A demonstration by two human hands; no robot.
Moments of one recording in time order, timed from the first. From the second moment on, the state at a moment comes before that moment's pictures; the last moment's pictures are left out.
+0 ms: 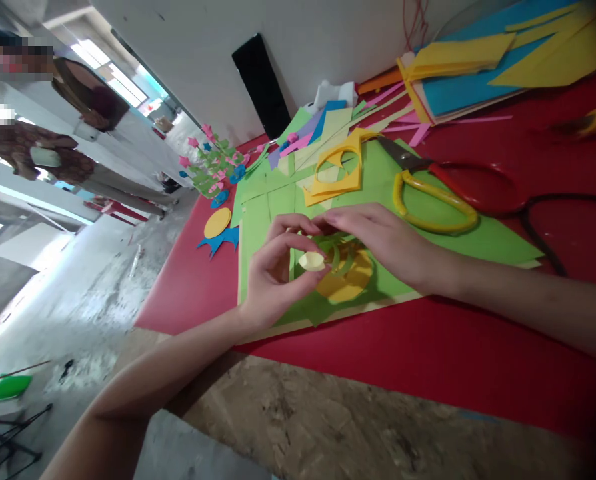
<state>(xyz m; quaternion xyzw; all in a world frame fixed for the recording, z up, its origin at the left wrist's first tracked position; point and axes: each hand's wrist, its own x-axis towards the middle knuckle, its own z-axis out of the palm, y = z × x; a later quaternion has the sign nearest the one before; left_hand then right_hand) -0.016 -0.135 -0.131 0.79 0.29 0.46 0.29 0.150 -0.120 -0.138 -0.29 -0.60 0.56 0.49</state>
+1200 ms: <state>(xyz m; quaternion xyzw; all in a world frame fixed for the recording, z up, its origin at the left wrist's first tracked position) -0.016 -0.133 -0.128 0.81 0.28 0.45 0.25 0.167 -0.128 -0.138 -0.33 -0.63 0.51 0.48</state>
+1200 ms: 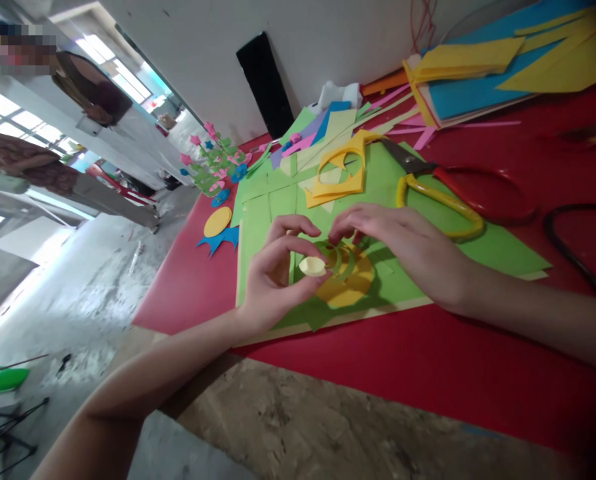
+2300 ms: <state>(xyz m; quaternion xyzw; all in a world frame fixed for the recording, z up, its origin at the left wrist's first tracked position) -0.017 -0.133 -0.129 0.81 0.27 0.44 0.26 0.167 -0.129 -0.136 -0.32 -0.63 0.51 0.48</state>
